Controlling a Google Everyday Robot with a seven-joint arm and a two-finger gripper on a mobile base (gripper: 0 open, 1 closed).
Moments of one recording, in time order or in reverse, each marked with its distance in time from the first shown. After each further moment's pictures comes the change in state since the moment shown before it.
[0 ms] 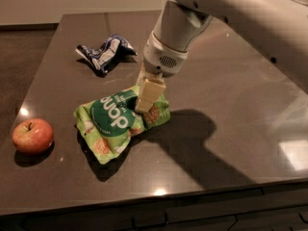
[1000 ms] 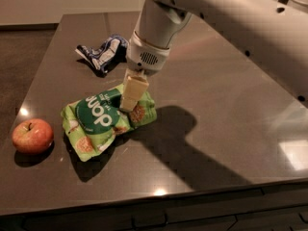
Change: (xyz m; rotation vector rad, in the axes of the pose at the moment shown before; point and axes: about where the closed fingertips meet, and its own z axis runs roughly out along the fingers) arm -0.032 -0.004 0.012 -0.035 0.009 0.041
